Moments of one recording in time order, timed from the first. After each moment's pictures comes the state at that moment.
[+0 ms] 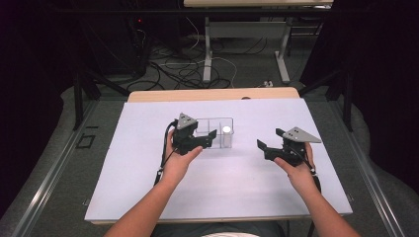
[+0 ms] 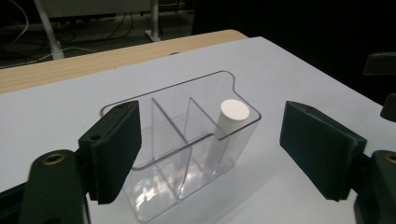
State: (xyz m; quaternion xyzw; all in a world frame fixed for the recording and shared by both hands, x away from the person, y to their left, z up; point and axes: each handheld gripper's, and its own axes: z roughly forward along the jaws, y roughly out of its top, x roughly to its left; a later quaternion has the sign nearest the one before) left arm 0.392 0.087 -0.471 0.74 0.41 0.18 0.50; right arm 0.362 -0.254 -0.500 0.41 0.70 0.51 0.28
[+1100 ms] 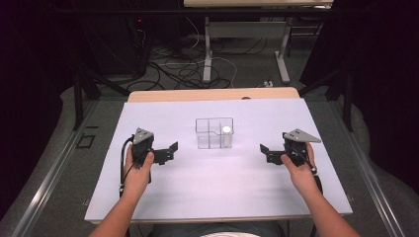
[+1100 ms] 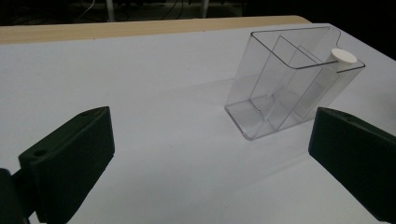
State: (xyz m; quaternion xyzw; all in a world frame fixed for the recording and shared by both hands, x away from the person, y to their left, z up) left arm 0.367 0.193 -0.499 0.70 0.49 0.20 0.47; right arm 0.368 -0.265 -0.516 0.44 0.71 0.48 0.27
